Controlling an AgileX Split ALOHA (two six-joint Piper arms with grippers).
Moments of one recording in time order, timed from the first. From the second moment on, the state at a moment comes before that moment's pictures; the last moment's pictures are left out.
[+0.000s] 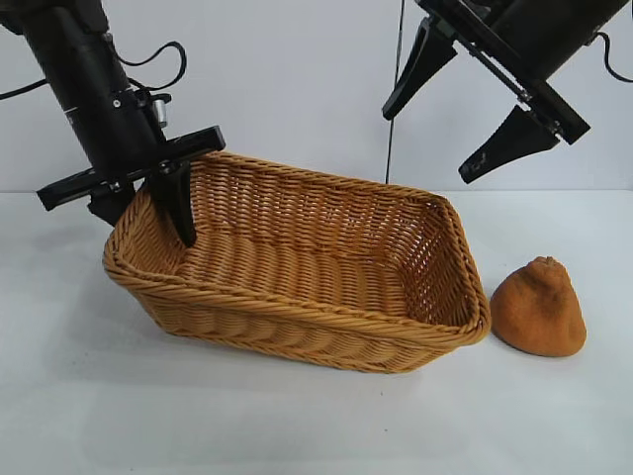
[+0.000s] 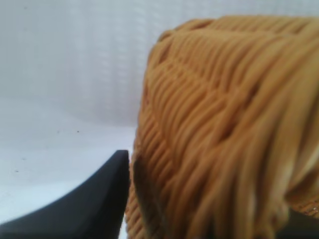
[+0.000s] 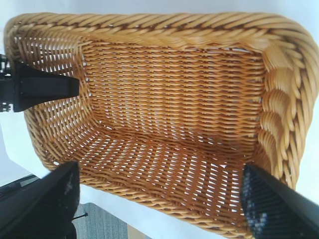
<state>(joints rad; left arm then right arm) -0.23 2.25 -1.72 -0.40 1.12 -0.27 0.16 1.88 -1.49 0.66 1.16 -0.13</state>
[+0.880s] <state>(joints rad) -0.23 2.09 -1.72 -0.19 1.13 -0.25 0.16 1.88 -1.50 0.66 1.19 -0.13</state>
